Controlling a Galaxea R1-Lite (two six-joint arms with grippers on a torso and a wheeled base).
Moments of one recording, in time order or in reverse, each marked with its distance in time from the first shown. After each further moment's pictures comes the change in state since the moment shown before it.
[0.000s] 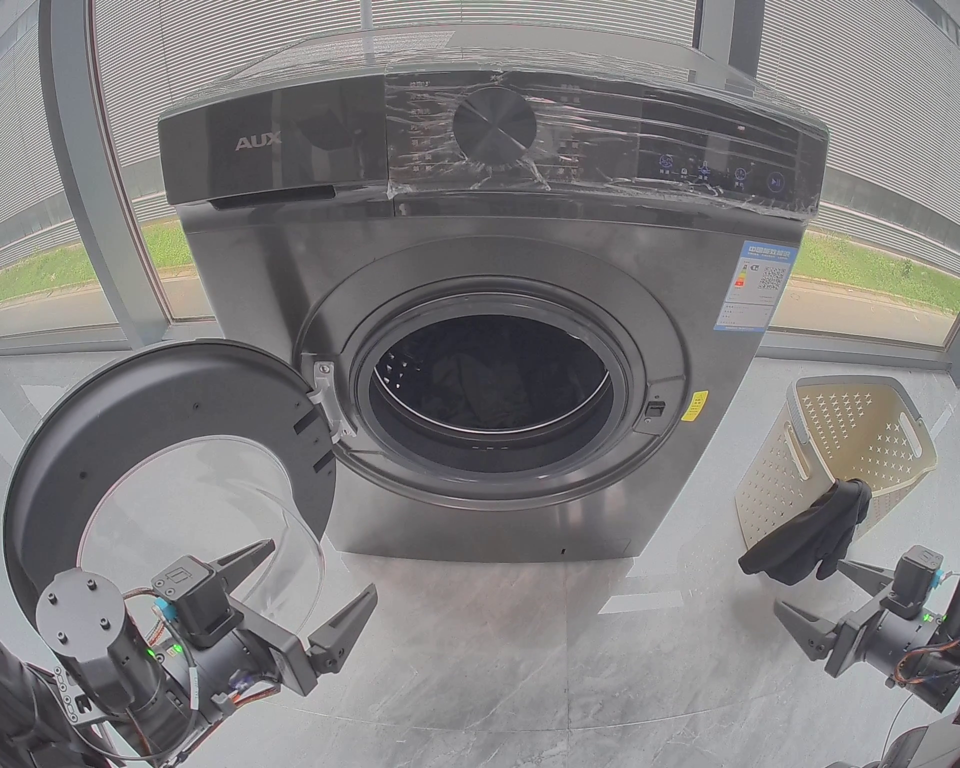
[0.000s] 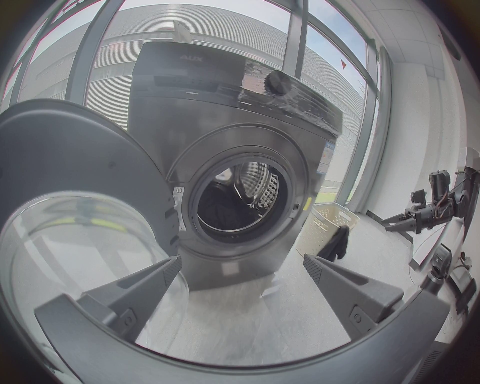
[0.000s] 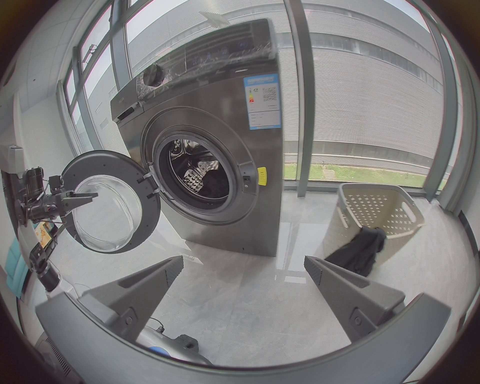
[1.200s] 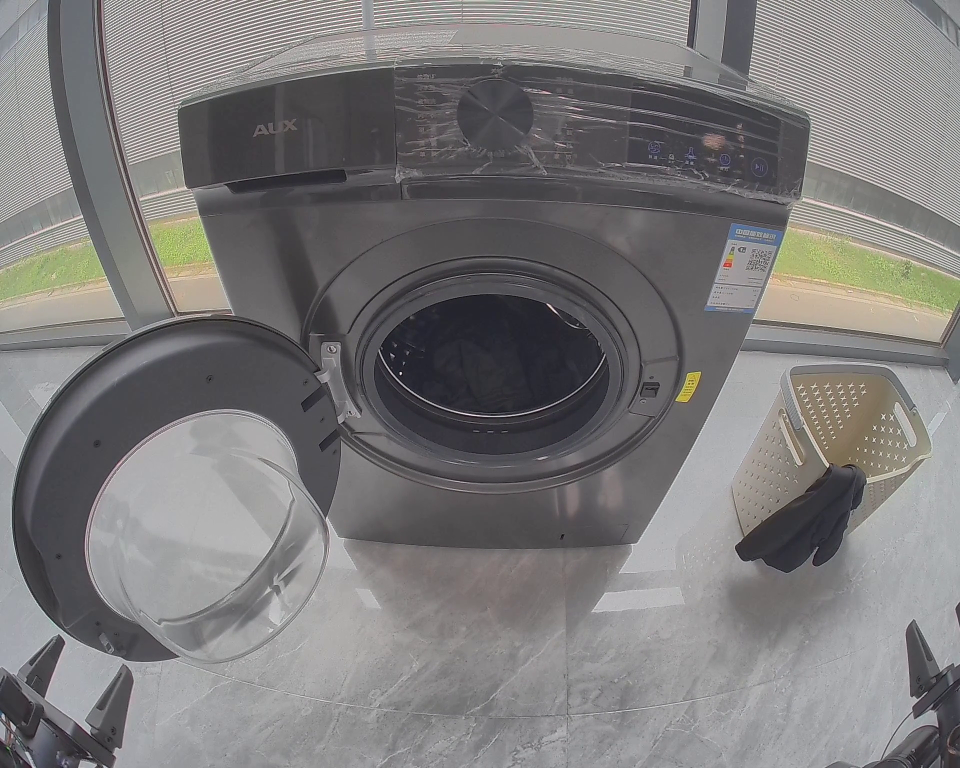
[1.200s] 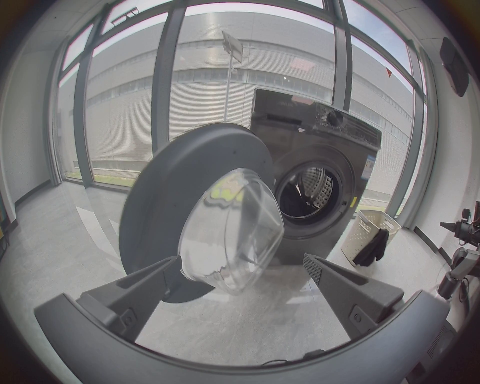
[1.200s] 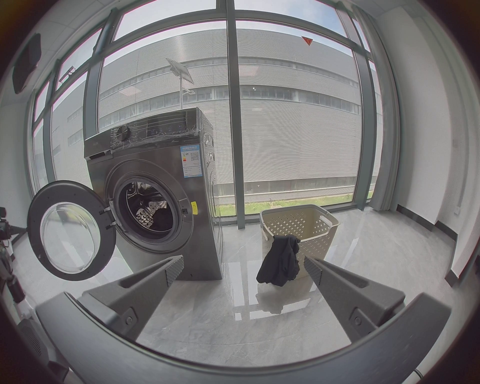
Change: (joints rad) left arm 0.470 -1.324 0.000 1.315 -0.078 -0.031; right arm -0.450 -1.000 0.000 0.711 0.033 -0.085
